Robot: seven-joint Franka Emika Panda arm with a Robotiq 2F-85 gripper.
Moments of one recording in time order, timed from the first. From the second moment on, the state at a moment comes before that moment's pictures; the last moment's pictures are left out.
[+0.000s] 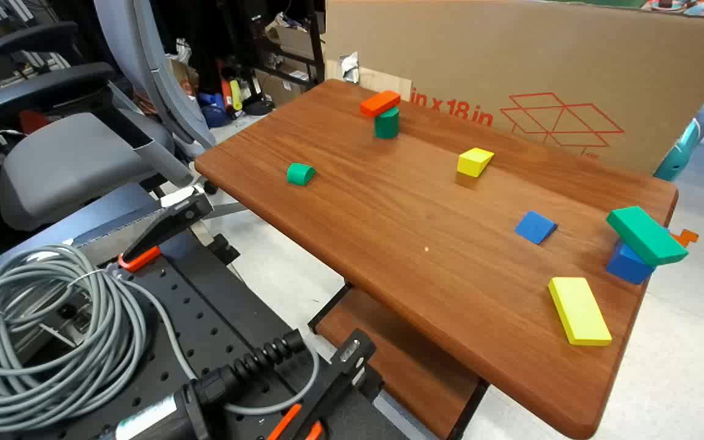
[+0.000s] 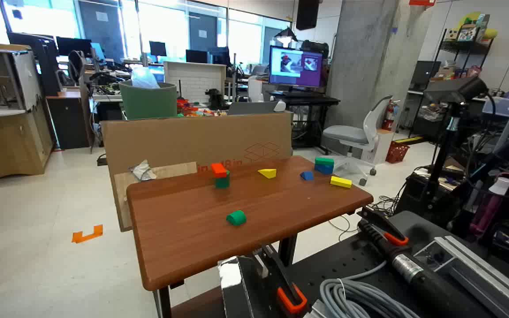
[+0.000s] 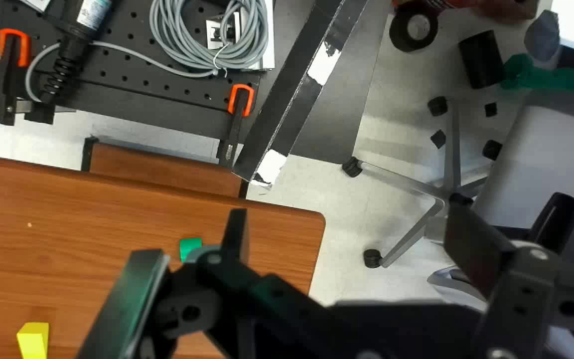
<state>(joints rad) 0.23 -0.49 0.13 -2.44 0.23 1.82 -0.02</state>
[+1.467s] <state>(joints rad) 0.16 -0.45 0.08 -2.42 0.23 1.90 -0.05</state>
